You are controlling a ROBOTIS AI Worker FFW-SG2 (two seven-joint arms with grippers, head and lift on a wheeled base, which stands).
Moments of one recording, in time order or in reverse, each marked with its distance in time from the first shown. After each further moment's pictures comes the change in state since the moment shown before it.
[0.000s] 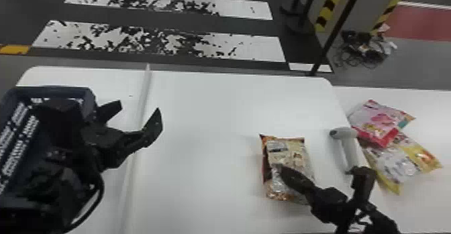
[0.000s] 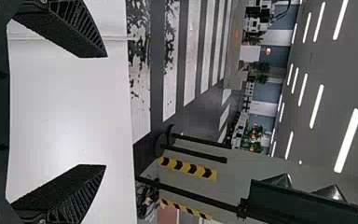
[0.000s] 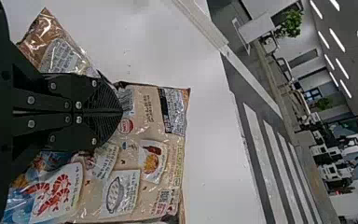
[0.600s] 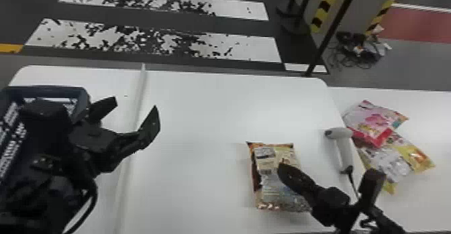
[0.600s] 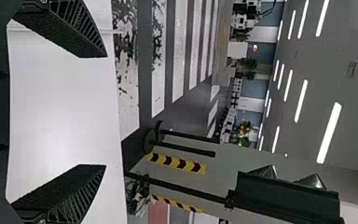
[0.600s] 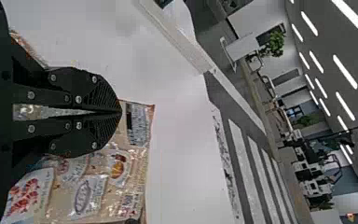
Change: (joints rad) left arm 0.064 0.000 -0.016 -0.089 -0.002 -0.036 0.000; right arm 0.106 0.007 -0.029 -0.172 -0.034 -0.026 0.037
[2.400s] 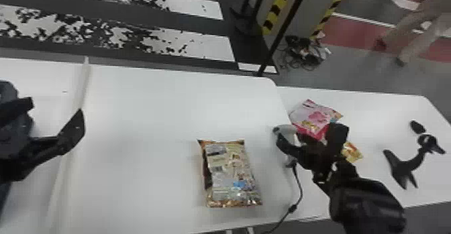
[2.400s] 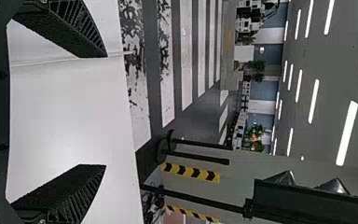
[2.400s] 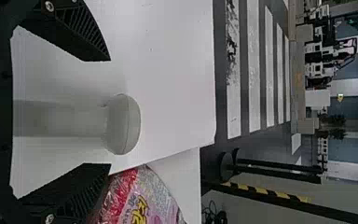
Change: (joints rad) left arm -0.030 0.098 0.033 0.072 0.035 -0.010 0.022; right arm -0.391 -0.041 -0.187 0.350 0.276 0.109 -0.281
